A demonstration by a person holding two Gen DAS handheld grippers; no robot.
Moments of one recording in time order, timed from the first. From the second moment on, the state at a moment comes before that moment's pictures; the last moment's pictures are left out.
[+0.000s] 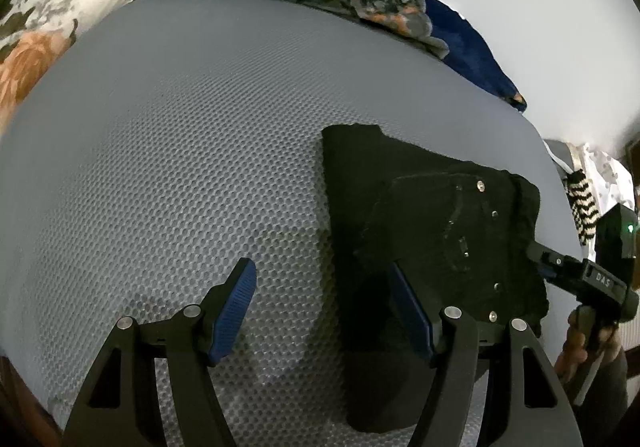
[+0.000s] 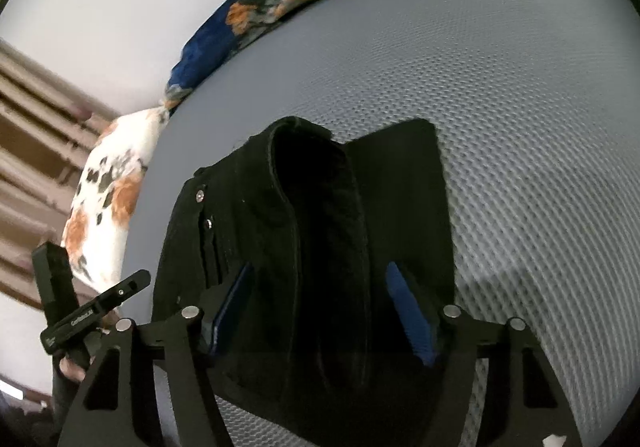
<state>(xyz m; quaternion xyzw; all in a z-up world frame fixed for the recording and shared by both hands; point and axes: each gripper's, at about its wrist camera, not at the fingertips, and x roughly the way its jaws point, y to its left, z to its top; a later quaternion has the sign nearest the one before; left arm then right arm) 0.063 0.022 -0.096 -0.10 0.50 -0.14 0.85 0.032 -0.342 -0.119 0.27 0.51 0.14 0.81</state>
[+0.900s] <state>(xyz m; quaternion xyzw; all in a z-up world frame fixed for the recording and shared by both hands) 0.076 0.005 -0.093 -0.11 0.51 -0.15 0.84 0.022 -0.344 -0.058 0.29 0.45 0.11 0.83</state>
